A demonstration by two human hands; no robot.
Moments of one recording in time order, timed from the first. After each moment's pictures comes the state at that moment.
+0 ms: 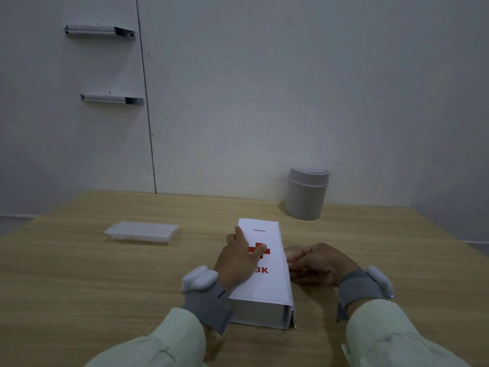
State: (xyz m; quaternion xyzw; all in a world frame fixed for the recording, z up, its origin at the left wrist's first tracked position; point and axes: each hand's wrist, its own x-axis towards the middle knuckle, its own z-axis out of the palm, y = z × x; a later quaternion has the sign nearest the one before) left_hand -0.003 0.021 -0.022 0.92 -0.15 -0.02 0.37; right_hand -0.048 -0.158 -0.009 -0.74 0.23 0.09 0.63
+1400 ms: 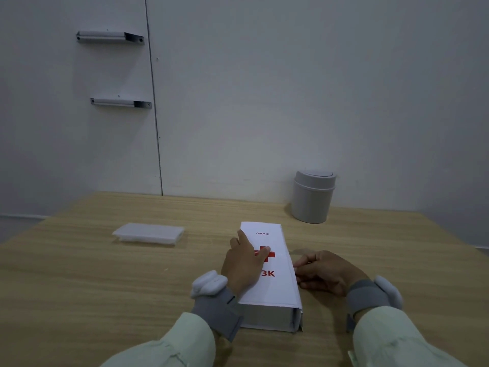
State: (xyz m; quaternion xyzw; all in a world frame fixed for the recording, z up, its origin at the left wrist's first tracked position) left_hand -0.001 0.019 -0.030 0.92 -0.11 0.01 0.38; right_hand -0.047 -0.163 -0.022 -0.73 0.18 0.10 0.64
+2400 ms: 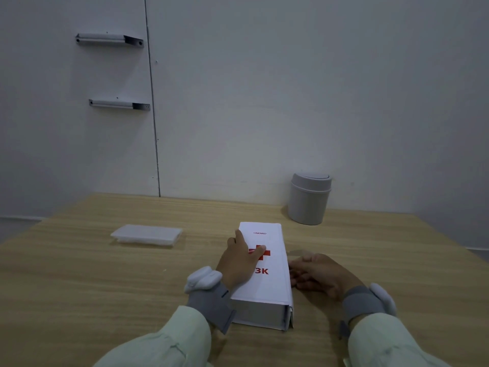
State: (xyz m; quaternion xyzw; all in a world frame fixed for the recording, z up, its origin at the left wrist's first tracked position) left_hand 0.008 0.026 -0.027 0.90 -0.14 -0.05 0.41; right_hand -0.050 -0.152 -0.024 -0.74 0.18 0.07 0.65
